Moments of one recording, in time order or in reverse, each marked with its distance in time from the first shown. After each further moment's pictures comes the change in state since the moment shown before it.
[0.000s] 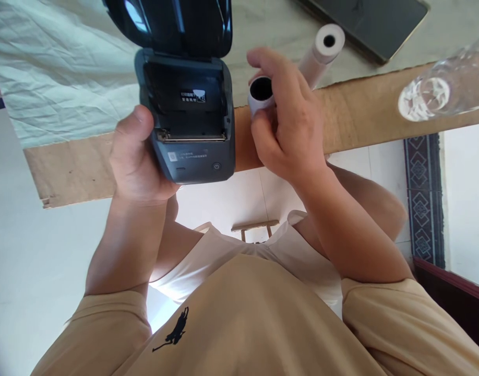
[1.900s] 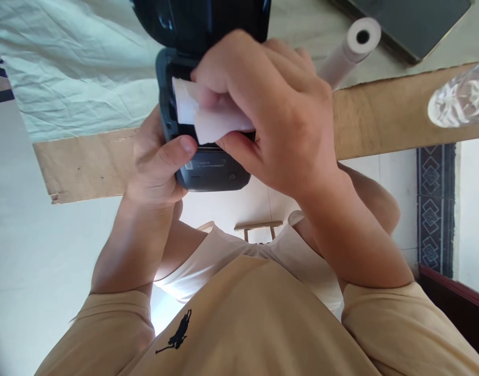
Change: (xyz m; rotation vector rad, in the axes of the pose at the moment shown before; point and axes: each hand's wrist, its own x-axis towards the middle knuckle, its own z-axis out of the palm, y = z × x) left_hand -0.003 -0.012 -0.018 0.126 -0.168 0.149; right_hand 0.023 -0.032 0.001 -0.171 -0.031 -0.301
